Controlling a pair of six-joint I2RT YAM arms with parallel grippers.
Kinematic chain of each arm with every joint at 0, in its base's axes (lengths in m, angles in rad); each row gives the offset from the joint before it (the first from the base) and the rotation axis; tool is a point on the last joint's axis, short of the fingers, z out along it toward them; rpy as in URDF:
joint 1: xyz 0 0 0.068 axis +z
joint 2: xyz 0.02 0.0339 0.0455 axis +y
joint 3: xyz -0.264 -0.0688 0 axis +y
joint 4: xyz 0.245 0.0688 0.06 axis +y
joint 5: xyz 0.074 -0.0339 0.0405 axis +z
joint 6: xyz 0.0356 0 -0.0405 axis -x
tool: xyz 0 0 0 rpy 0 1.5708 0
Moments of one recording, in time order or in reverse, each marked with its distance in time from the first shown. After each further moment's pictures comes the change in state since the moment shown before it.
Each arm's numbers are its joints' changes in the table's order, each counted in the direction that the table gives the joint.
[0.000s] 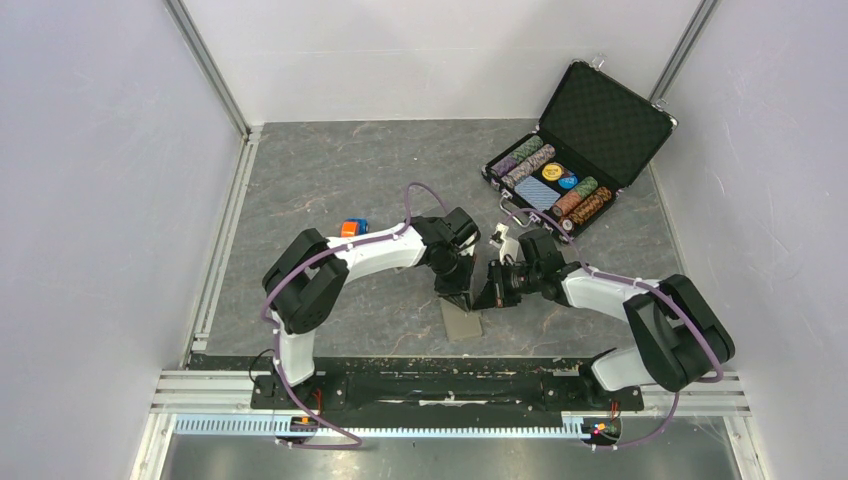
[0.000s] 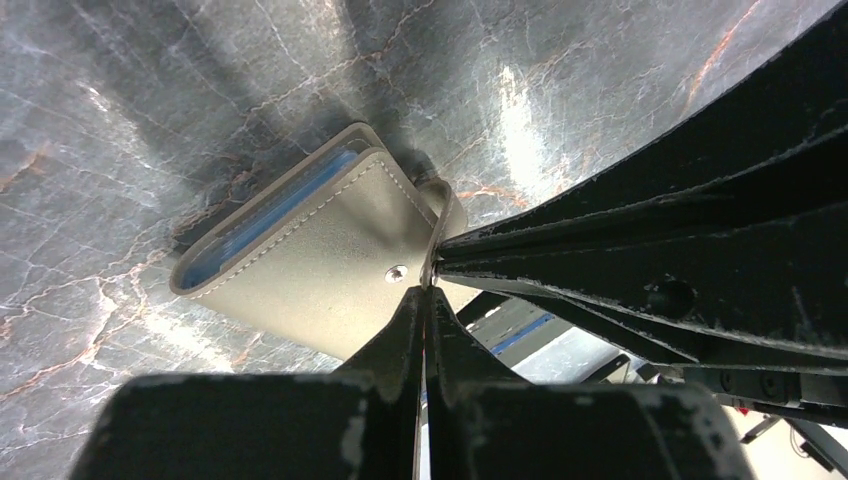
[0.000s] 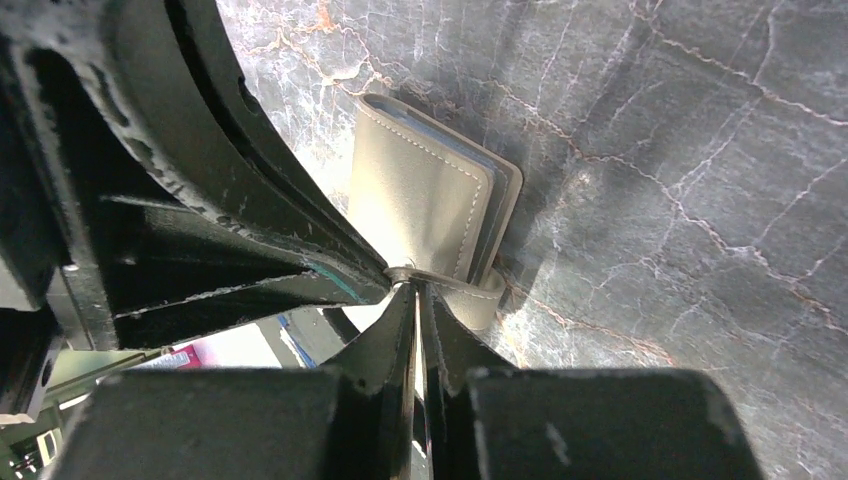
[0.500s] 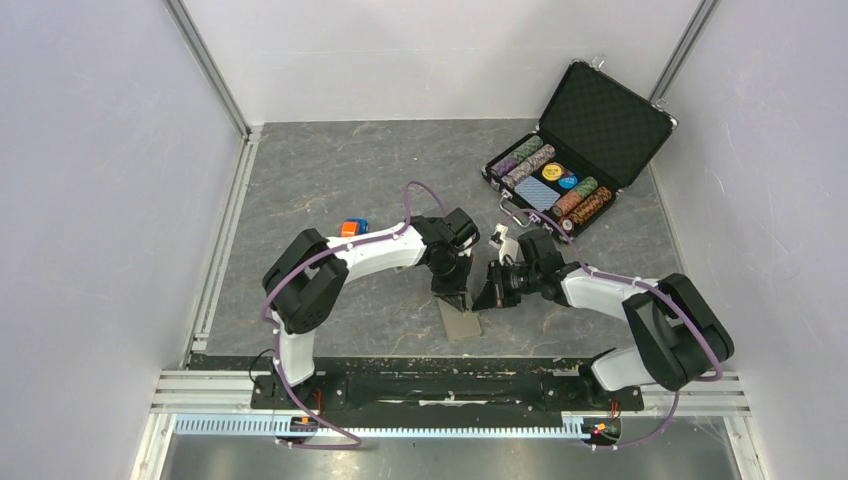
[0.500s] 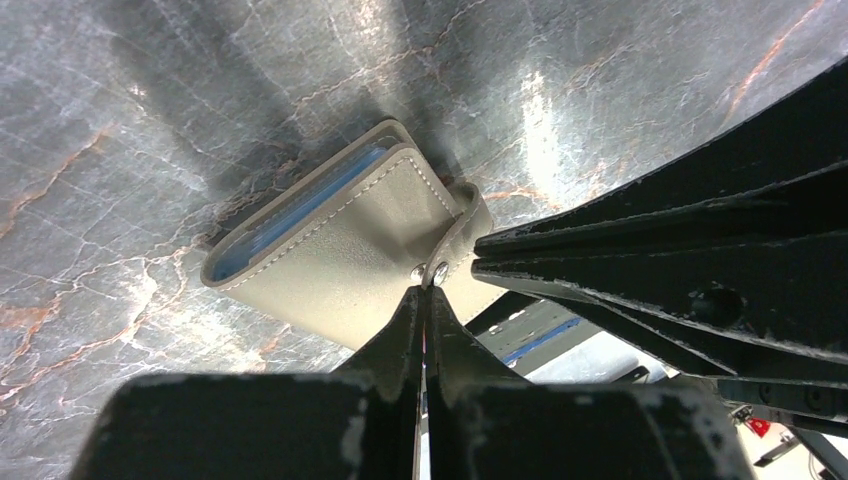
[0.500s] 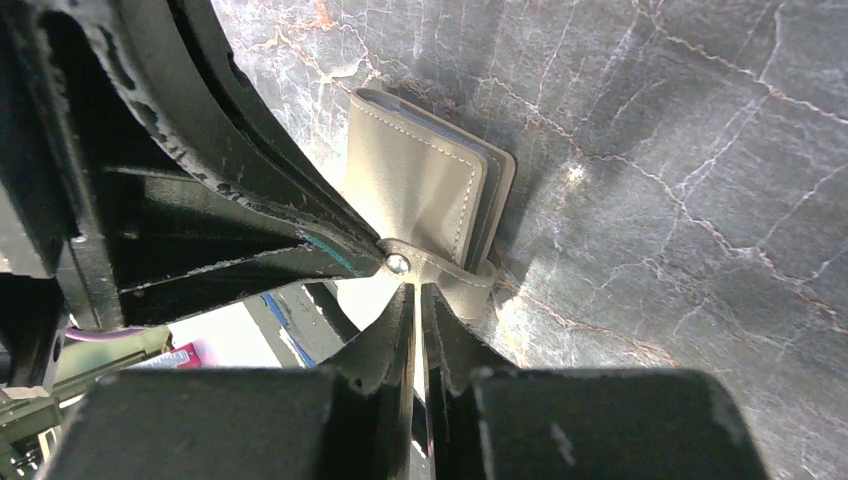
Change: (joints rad) left arm 0.000 -0.001 -0.008 0.040 0.053 -0.005; right arm 0.000 0.004 0.000 0.000 0.000 0.000
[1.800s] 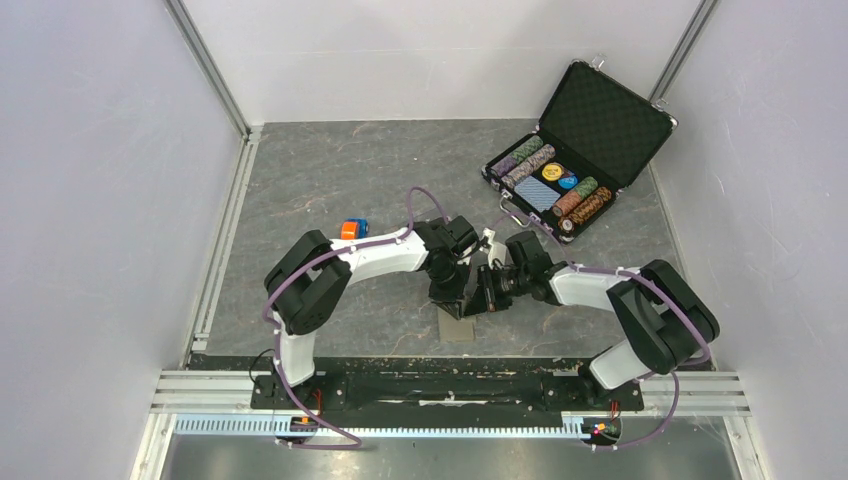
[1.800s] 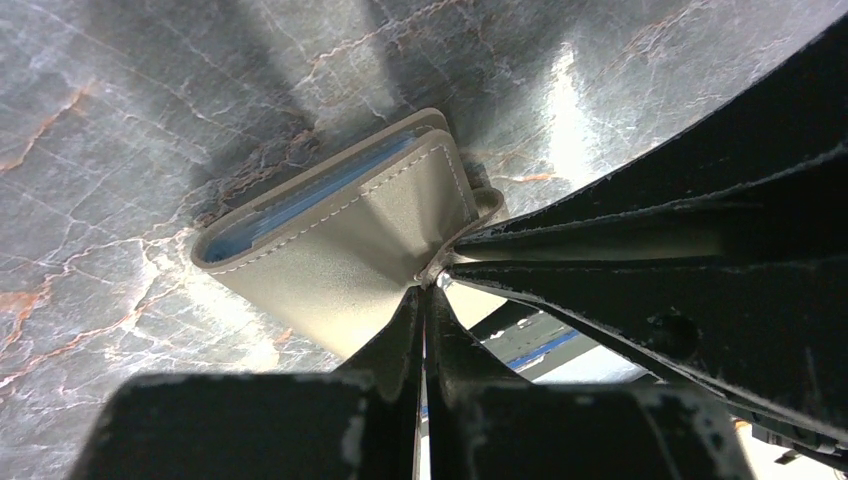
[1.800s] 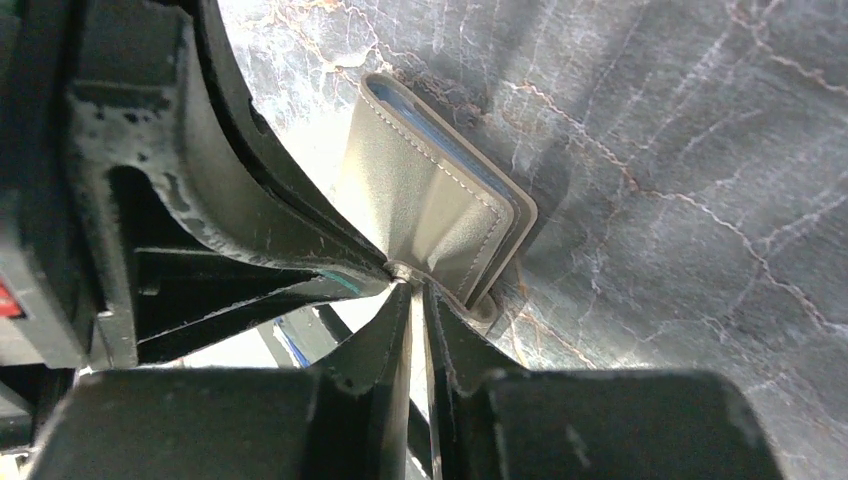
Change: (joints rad) left arm -0.022 0.006 0.035 0.014 0.023 -0.013; right arm 0.063 0.090 -0.015 -0.055 -0.003 -0.006
